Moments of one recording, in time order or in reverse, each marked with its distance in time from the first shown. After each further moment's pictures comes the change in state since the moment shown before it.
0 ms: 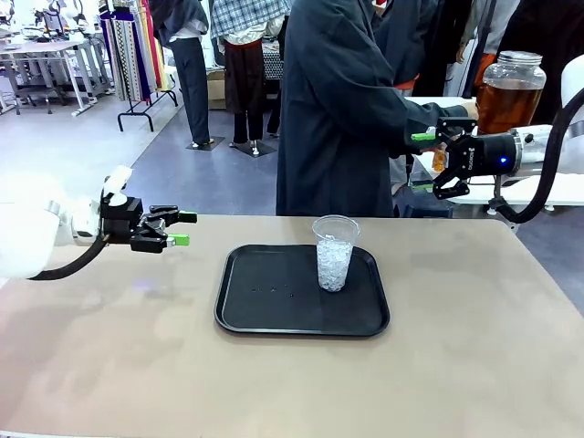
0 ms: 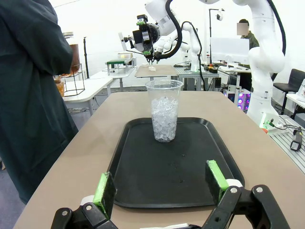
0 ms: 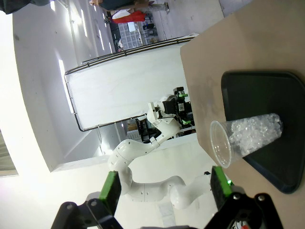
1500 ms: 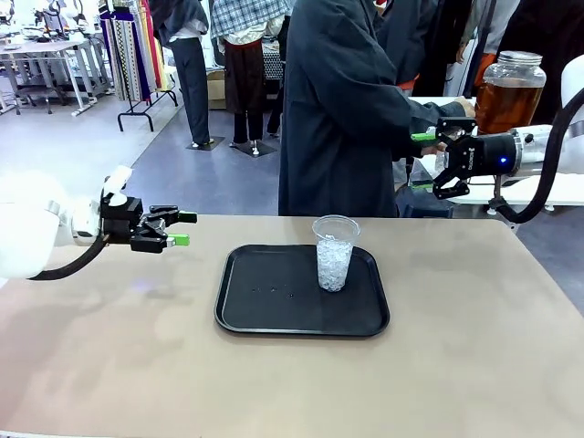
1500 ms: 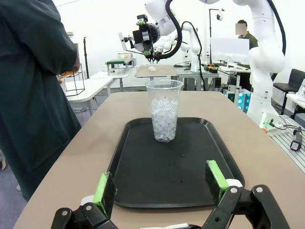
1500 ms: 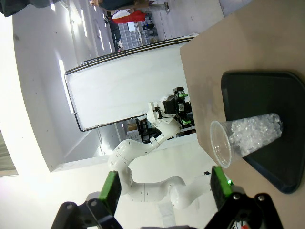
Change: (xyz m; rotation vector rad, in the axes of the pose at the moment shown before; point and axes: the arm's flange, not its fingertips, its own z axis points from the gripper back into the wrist) left arm 0.000 0.000 0.000 0.000 0.000 0.000; right arm 0.000 0.000 0.000 0.000 0.000 0.000
